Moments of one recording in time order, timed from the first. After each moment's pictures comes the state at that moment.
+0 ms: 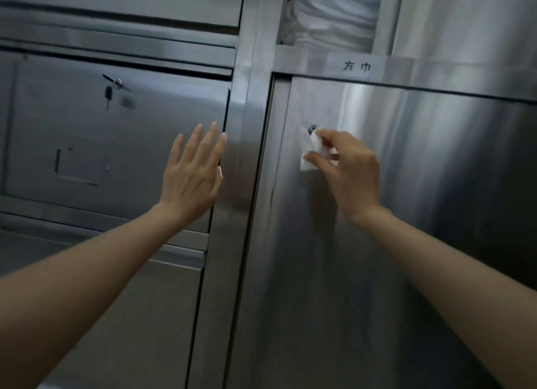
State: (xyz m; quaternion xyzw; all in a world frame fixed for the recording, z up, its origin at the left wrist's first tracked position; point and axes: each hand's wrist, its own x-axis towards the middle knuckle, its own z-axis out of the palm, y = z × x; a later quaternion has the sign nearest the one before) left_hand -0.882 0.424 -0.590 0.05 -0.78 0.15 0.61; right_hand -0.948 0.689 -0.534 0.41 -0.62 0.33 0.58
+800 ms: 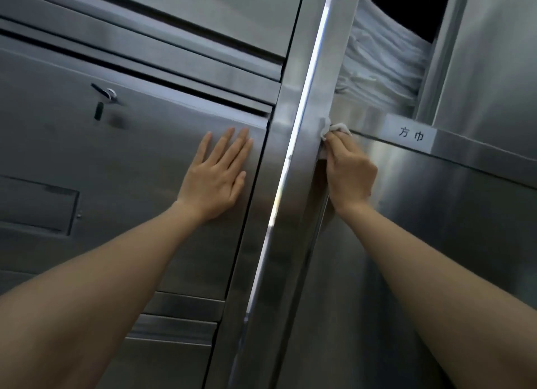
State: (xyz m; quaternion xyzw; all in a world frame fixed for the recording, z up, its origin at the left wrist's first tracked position) left_hand -0.989 0.316 -0.516 -0.07 -0.75 0.13 0.65; right_hand -1.013 0.566 -0.441 0.22 -0.62 0.10 0.75
